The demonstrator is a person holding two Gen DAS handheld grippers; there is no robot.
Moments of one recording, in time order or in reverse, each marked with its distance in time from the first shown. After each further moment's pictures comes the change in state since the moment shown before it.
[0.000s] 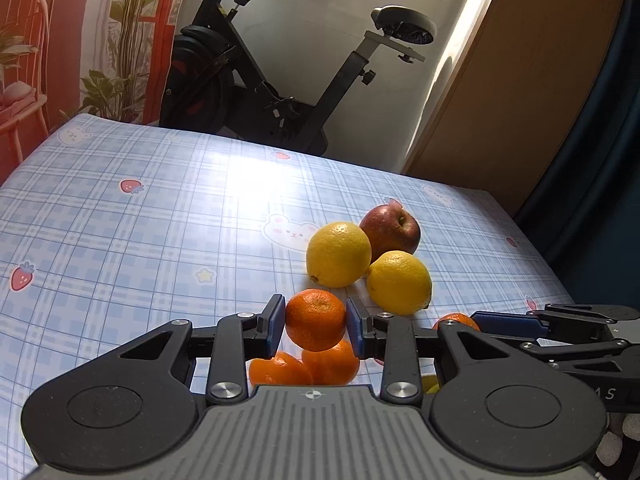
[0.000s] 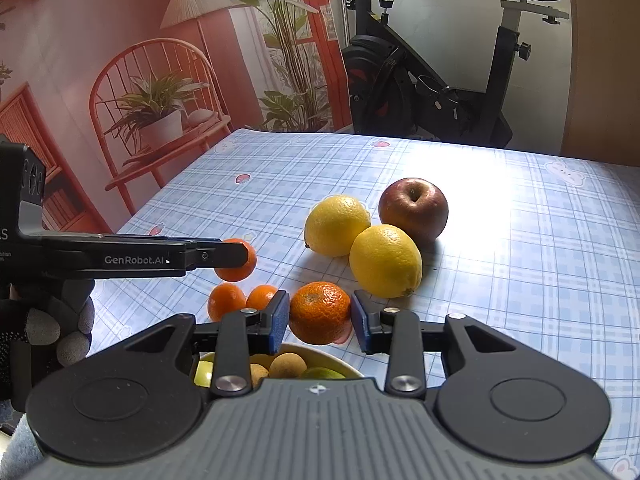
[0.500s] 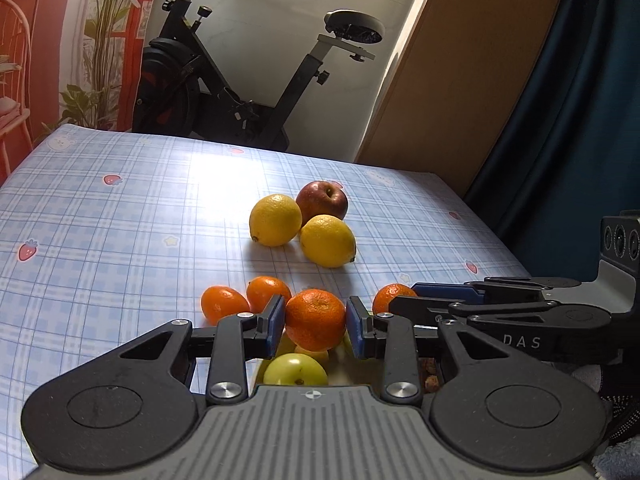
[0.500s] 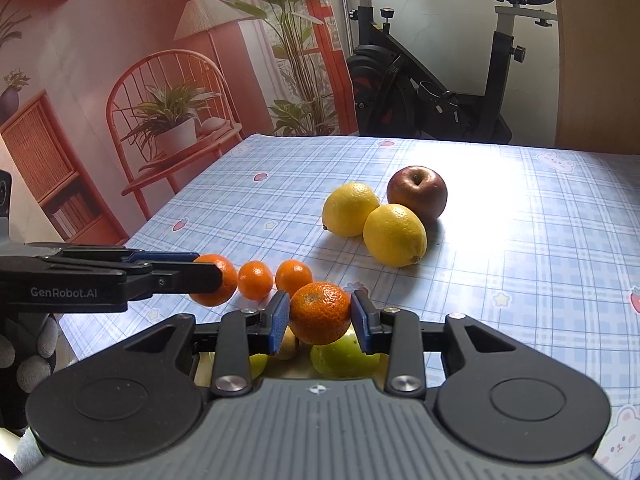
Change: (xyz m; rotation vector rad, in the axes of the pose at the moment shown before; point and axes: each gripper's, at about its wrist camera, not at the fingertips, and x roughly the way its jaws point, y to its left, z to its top) left arm -0.056 -0.037 -0.036 0.055 -0.003 -0.077; right arm -0.038 0.006 -0.030 0.031 -0.034 0.018
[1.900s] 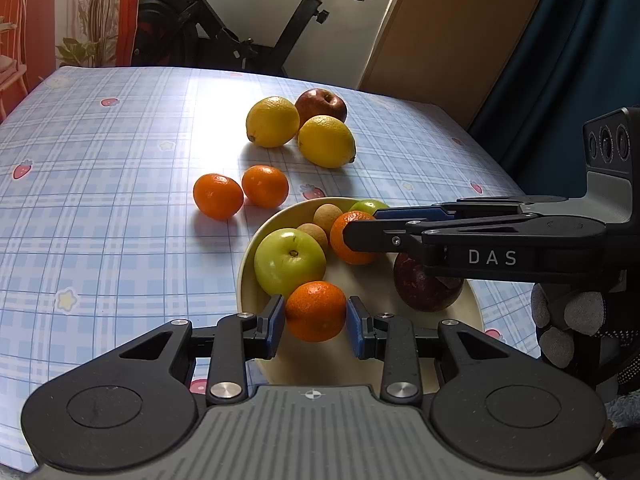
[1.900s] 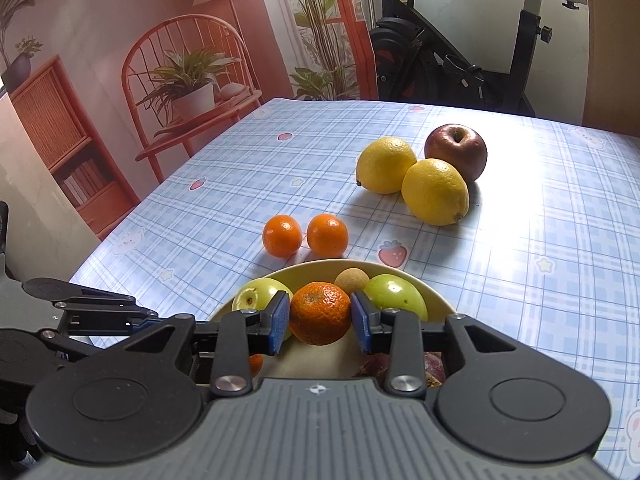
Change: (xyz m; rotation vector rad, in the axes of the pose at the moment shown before) left arm 0.001 -0.002 -0.056 0.016 0.157 0.011; right arm 0.028 0.021 -0.019 -0.051 0.082 0.042
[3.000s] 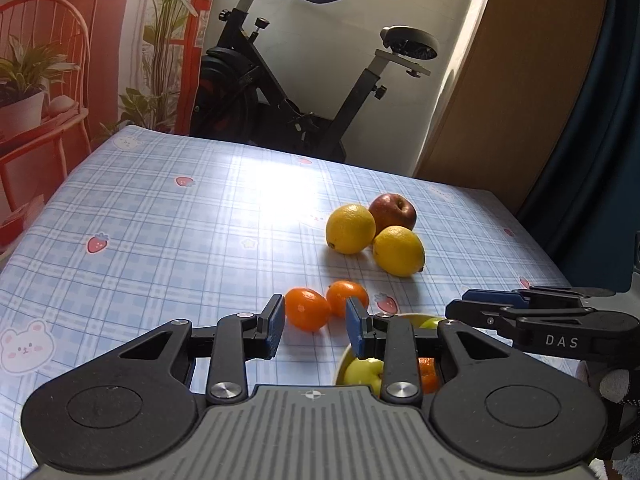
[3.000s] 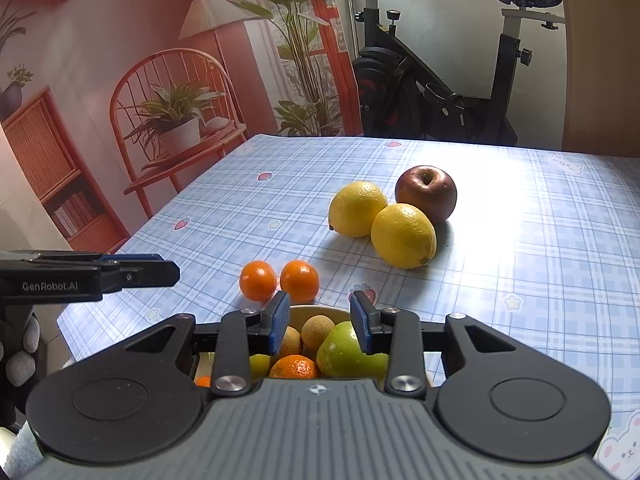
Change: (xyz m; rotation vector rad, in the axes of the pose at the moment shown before) left arm -0.034 0.037 0.053 -0.075 -0.198 0.154; right arm -0.015 -0.015 0.021 0.013 -0.089 -0.035
